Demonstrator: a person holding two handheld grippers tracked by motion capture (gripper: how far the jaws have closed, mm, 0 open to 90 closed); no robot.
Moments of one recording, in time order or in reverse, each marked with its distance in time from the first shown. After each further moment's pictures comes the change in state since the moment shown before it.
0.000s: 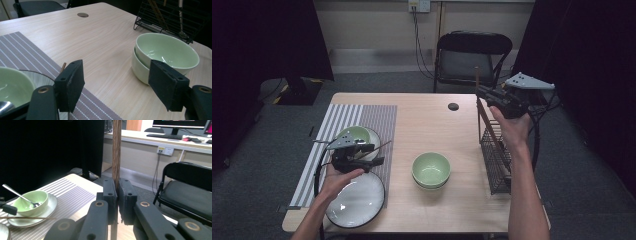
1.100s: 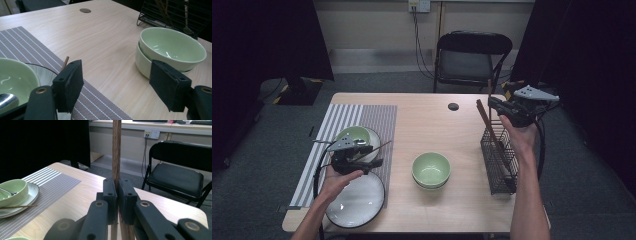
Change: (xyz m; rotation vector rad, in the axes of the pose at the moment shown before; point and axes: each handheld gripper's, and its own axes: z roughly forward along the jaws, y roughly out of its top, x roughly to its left) left arm 0.005 -0.010 -0.001 0.017 0.023 -0.010; right arm -0.036 -0.042 -0.007 0.070 -0.095 0.057
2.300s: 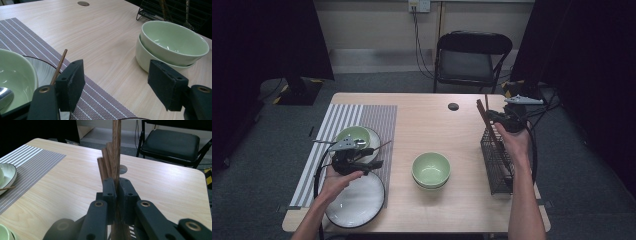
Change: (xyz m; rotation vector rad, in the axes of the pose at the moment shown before) left arm 0.005 -0.007 0.004 0.032 -0.021 -0.012; right arm -0.016 -0.040 0.032 0.207 -0.081 0.091
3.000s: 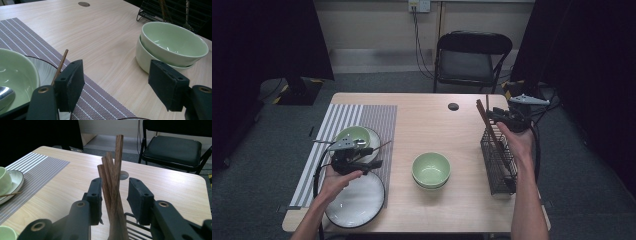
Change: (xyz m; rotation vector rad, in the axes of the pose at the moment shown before) left arm 0.000 0.000 -0.001 -0.008 -0.001 -0.004; right arm -0.006 0.001 -0.009 -0.043 0.028 0.019
